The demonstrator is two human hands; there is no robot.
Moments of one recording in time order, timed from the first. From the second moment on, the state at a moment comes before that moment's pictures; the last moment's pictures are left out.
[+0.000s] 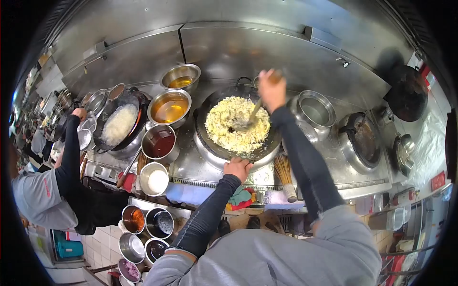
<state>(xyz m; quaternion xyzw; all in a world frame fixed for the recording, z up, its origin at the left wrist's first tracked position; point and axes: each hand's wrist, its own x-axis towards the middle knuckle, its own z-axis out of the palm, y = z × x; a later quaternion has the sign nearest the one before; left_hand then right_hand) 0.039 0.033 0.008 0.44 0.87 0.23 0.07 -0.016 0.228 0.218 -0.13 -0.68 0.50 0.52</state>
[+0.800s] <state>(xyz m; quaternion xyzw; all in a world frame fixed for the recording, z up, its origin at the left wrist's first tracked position) 0.038 0.040 0.021 0.41 0.89 0.19 0.12 -0.037 0.266 0.232 -0.09 -0.66 0.61 0.44</state>
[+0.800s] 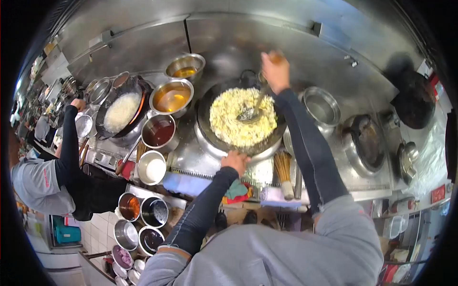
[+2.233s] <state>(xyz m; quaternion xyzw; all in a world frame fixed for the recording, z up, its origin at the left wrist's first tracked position) 0.035 0.036 0.015 0.41 0.89 0.20 0.07 -0.044 0.227 0.243 -0.04 -0.67 0.51 0.53</state>
